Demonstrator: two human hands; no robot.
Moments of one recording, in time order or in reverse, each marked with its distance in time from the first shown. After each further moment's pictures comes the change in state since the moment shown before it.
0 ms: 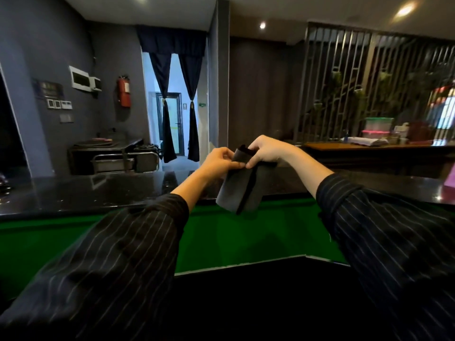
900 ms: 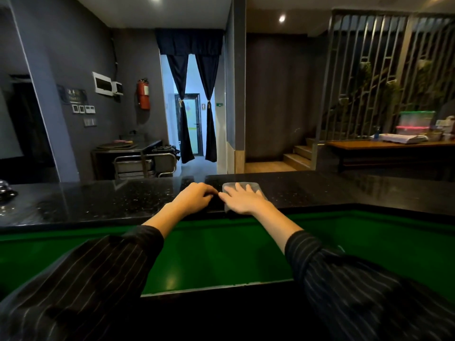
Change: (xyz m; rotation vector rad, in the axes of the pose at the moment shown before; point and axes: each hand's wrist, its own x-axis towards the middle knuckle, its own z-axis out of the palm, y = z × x) left_hand 0.023 -0.096 -0.016 0.751 -0.064 -0.003; right_hand 0.072 0.041 0.123 -0.299 -0.175 0.131
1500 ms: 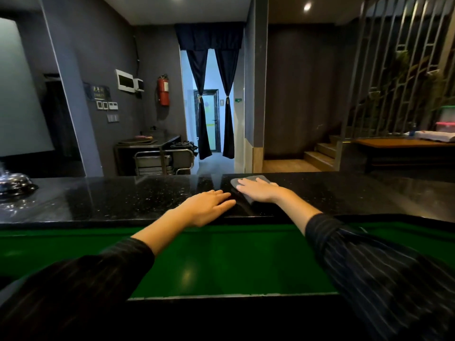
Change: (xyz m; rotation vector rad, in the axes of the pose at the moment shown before) left_hand -0.014 -0.014 0.000 0.136 -0.180 -0.031; right_hand 0.076 0.023 -0.009 -0.043 -0.072 -0.098
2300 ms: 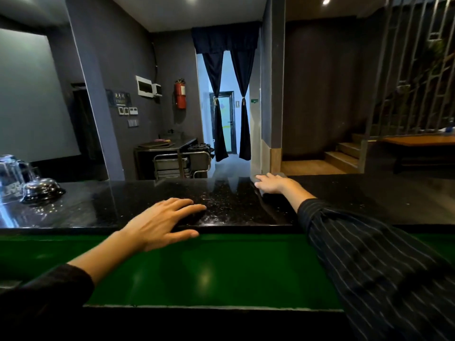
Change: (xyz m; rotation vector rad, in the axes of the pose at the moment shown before) left_hand -0.075 -0.112 -0.011 0.328 0.131 0.109; right_hand 0.084 -0.005 -0.006 -0.047 0.000 0.106
